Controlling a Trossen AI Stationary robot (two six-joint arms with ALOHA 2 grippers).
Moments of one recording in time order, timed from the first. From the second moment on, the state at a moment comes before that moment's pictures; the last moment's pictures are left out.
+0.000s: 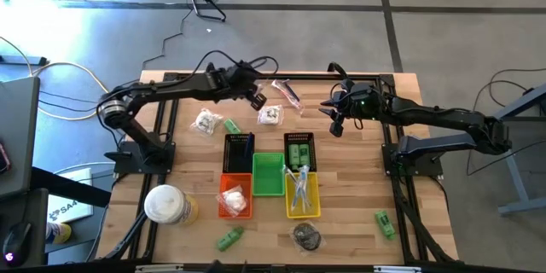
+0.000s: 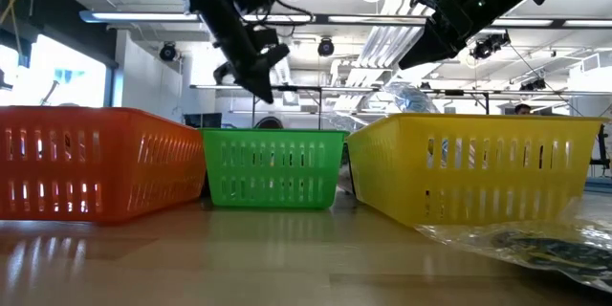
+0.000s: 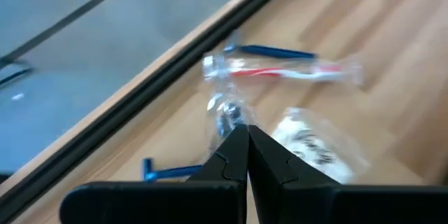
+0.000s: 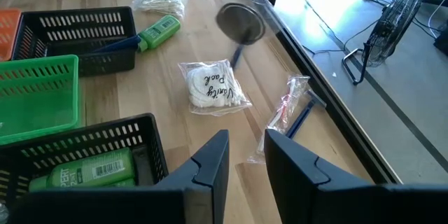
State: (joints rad) left arm 0.46 1.55 1.19 -0.37 -0.26 -0.22; right arm -0.36 1.02 0.71 -0.21 0.05 -0.12
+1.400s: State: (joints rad) left arm 0.43 1.51 1.37 -0.50 0.20 0.05; right arm -0.36 1.24 0.71 0.09 -0.08 -0.24
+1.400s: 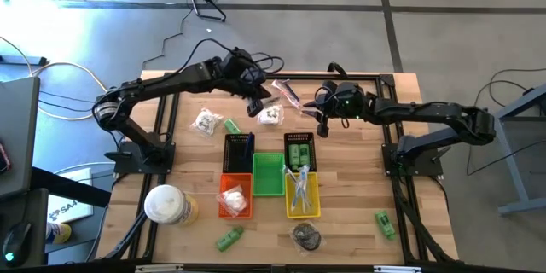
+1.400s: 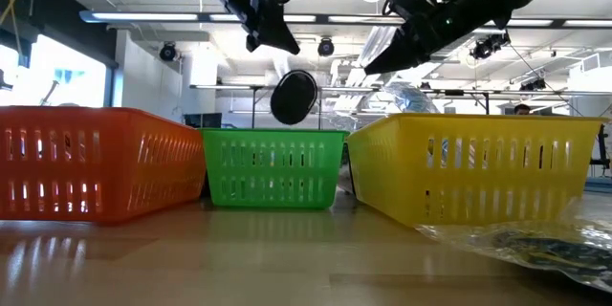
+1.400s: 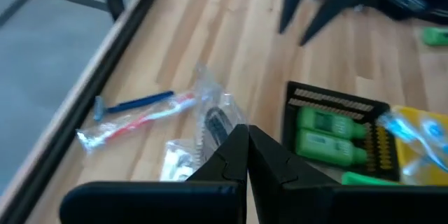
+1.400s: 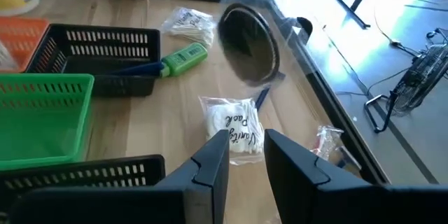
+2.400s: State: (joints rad) left arm 0.28 1.51 1.42 -0.53 0.18 0.05; right arm -0.36 1.27 0.71 0.09 -0.32 -0.18
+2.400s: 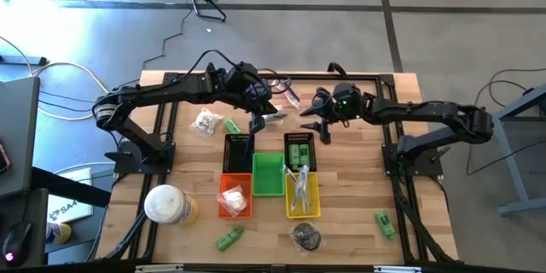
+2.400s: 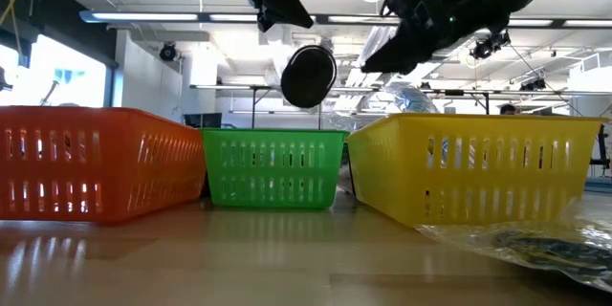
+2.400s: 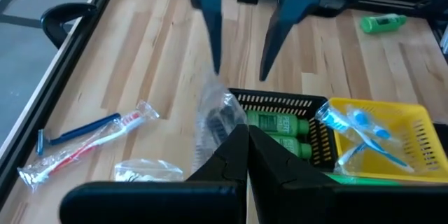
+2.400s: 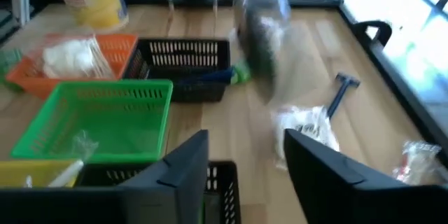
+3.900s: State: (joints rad) left arm 0.28 1.51 1.42 -0.52 0.18 0.05; right arm -0.33 1.63 0.71 0.69 -0.50 -0.07
